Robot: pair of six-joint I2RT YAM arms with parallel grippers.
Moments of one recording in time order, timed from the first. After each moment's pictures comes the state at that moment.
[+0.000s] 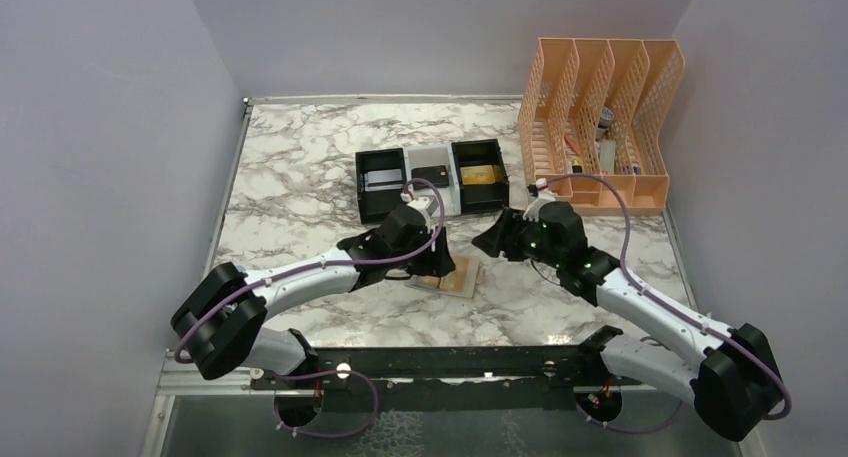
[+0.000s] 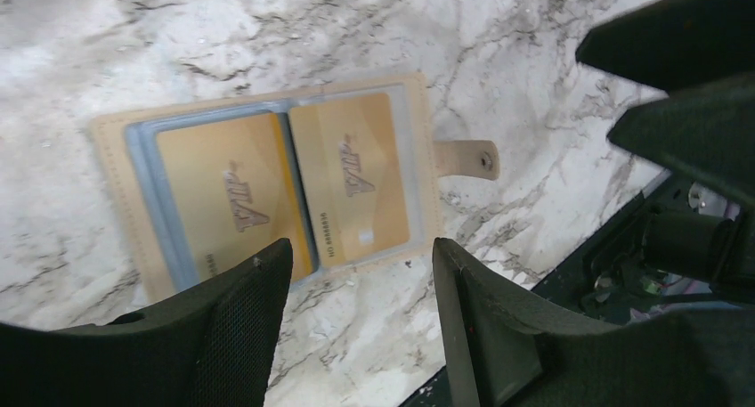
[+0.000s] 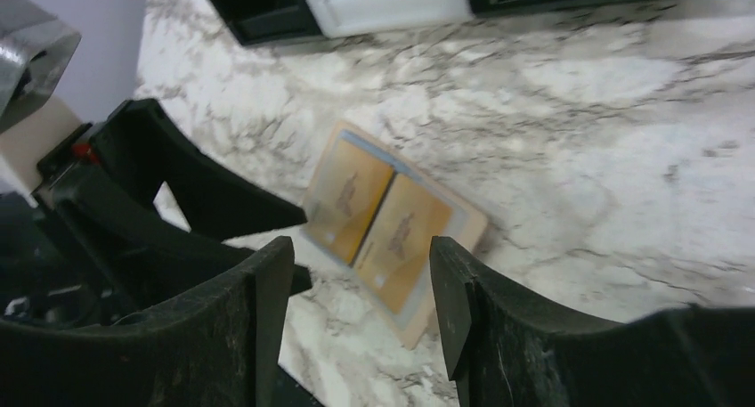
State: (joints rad) left arm -0.86 1.37 0.72 -0.07 0.10 -0.68; right arm 0.58 0.98 0.52 -0.02 -0.10 0.68
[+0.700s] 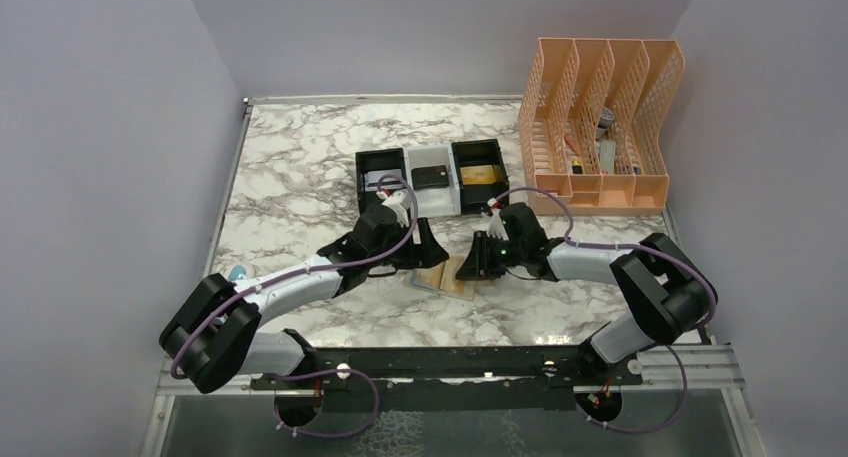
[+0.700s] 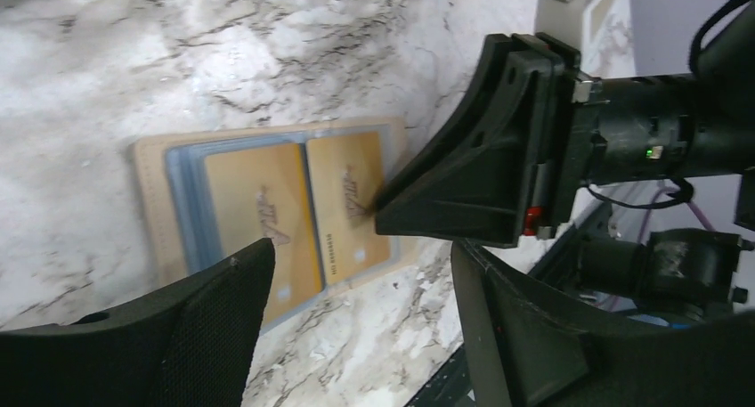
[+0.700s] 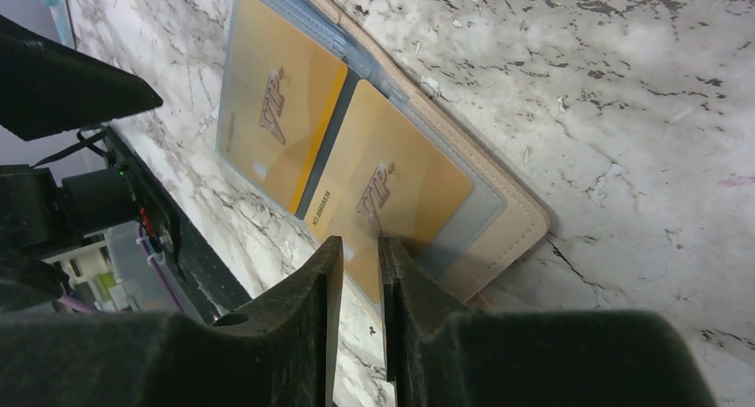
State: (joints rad) left arm -0.72 1.27 0.56 0.13 0.20 -0.75; right arm 0.58 1.55 0.56 0.16 -0.50 0.63
